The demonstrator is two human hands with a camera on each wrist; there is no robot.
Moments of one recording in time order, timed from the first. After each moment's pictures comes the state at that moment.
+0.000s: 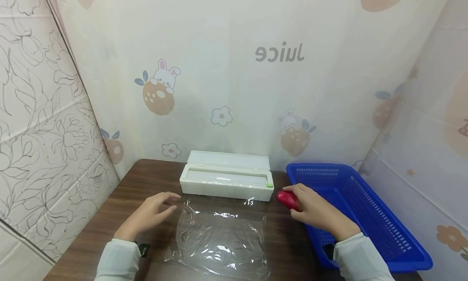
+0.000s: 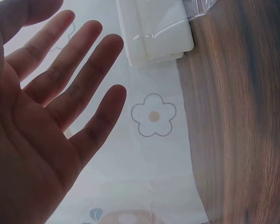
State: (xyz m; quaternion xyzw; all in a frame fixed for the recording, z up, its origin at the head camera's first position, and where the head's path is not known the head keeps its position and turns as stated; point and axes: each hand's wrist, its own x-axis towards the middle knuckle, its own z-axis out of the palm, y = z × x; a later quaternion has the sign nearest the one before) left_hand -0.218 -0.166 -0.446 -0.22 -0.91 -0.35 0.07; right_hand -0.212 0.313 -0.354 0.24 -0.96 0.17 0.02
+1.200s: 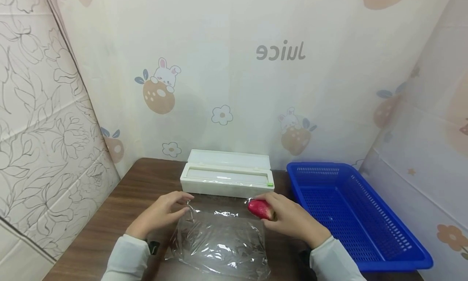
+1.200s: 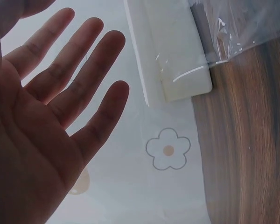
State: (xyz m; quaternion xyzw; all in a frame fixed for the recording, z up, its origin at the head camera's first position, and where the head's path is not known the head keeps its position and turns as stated) left_hand -0.222 -0.138 -0.442 -0.31 -0.87 -0.37 0.07; right_hand -0.204 0.261 -0.383 0.32 -0.93 0.18 0.04
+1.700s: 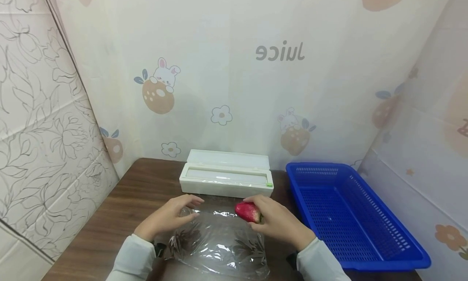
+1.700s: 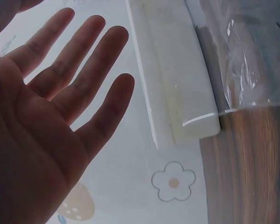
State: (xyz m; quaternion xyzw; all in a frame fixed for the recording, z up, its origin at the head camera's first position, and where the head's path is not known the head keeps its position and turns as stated) left_hand -0.221 -0.117 -0.441 -0.34 -0.87 -0.36 0.02; right_hand -0.205 0.235 -0.399 0.35 -0.91 0.20 0.08
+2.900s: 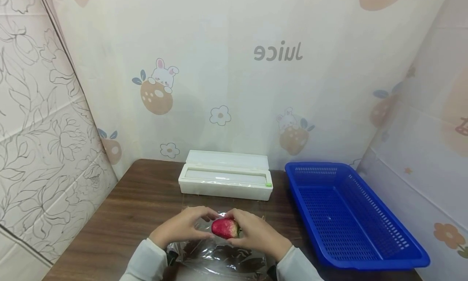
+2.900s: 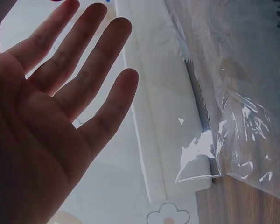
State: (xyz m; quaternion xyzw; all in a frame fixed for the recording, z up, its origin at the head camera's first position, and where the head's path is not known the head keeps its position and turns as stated) left_hand -0.214 -0.076 -0.449 -0.37 -0.85 -0.36 -0.06; right_hand -0.196 0.189 -0.431 0.39 -0.88 0.28 -0.02
